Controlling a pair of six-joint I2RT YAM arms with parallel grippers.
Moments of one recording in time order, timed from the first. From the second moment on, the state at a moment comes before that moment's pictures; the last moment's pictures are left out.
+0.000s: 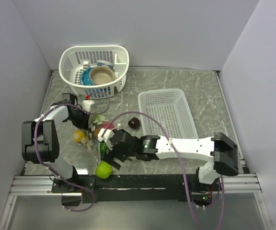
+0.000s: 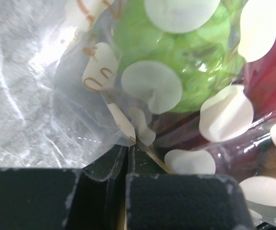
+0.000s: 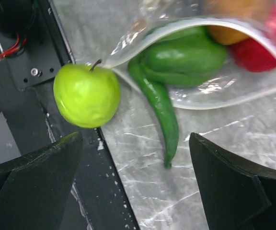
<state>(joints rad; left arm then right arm) 0.06 1.62 0.96 -0.61 0.41 0.58 1.33 1.57 1.17 -0.34 0.08 0.09</state>
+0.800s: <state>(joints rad) 0.06 1.55 0.92 -0.55 0.27 0.47 1.47 1.89 1.42 -0.40 0.05 0.07</state>
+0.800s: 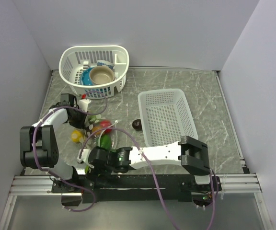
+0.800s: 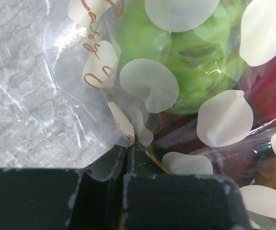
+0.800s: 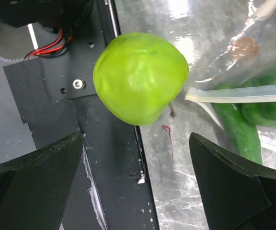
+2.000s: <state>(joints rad) 0.06 1.49 0.91 -0.61 0.24 0.45 1.42 1.91 1.31 -0.19 0.07 0.01</state>
